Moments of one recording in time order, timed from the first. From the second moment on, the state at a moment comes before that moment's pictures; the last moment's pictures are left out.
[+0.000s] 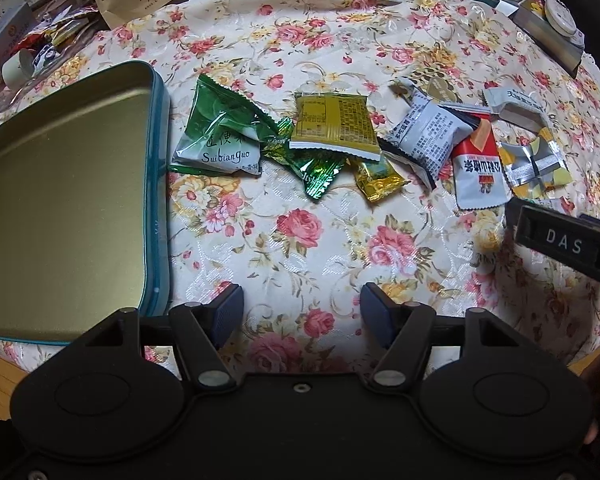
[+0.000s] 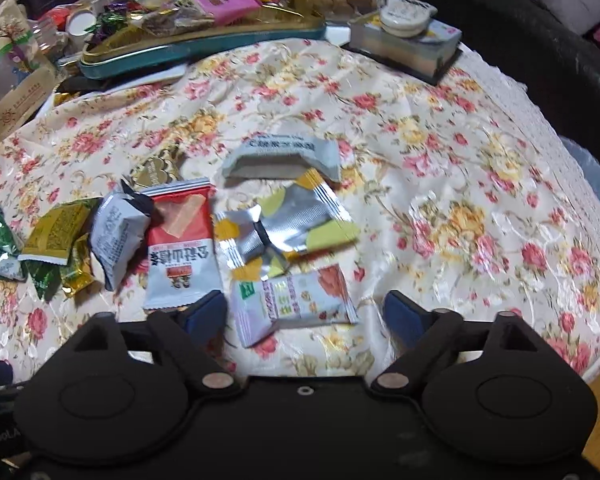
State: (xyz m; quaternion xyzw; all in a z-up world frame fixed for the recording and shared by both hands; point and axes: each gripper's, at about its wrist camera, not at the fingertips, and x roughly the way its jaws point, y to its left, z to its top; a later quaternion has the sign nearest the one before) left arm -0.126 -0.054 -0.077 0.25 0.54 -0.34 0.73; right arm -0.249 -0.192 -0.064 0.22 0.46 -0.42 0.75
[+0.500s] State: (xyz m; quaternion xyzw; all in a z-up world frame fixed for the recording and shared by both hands) left arm -0.129 -0.055 -0.075 0.26 0.55 -0.35 0.72; right arm -0.251 -0.254 -0.050 0.39 0.40 -0.40 0.73
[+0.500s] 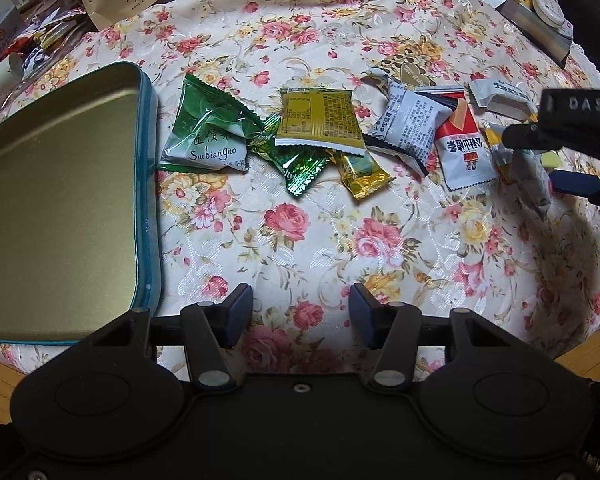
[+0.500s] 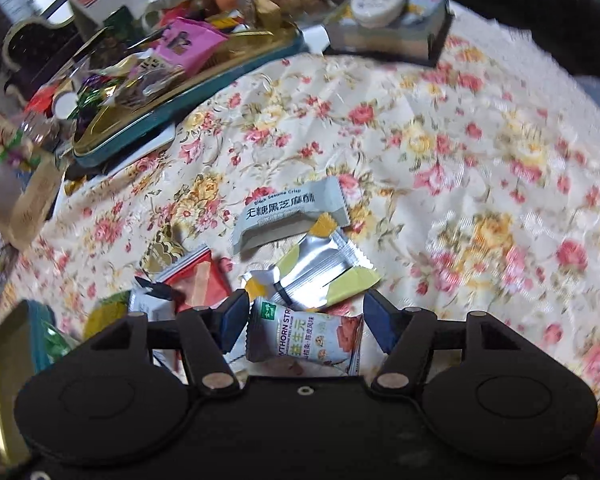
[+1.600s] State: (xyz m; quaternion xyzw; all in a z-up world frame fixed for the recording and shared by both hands) left arm -0.111 -0.084 -0.031 0.20 0.54 -0.36 0.73; right arm -0.232 -0.269 -0.051 0.37 0.42 -0.43 0.71
